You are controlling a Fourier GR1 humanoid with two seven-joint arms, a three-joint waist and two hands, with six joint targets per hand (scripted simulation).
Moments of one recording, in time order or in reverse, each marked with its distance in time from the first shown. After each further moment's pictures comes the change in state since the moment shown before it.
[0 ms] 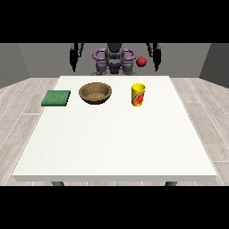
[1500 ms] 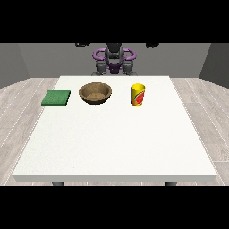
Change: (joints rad) left arm -0.360 -0.003 0.120 -0.162 0.192 0.044 0.194; right arm -0.423 0.062 0.339 -0.218 0.055 -0.367 0.343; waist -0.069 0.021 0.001
